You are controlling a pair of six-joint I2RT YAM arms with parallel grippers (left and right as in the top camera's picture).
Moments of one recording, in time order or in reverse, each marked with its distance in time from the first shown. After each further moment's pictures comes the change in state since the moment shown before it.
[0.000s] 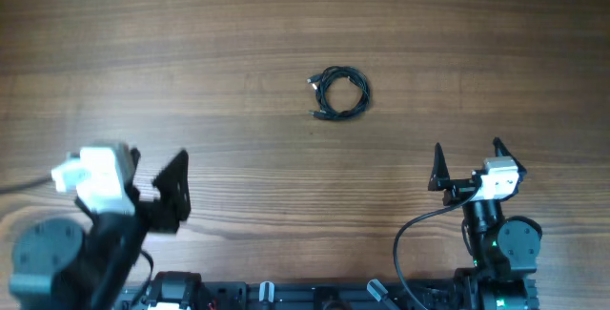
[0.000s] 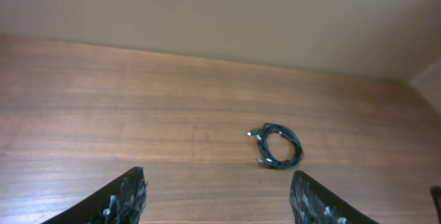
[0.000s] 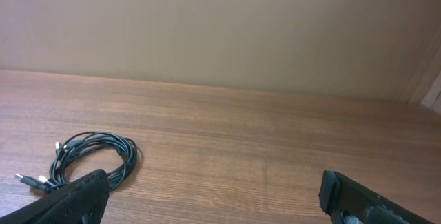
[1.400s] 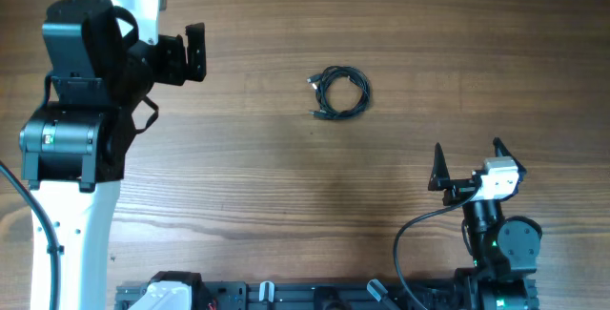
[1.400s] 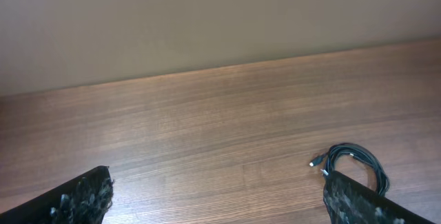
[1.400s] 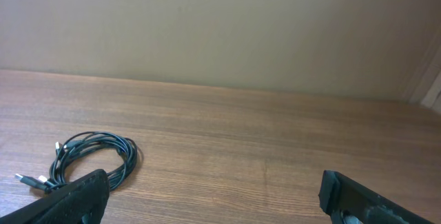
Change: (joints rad) left arm 0.000 0.684 0.370 0.161 -0.066 0.277; right arm 0.000 -0.001 -0.001 0.000 0.000 0.000
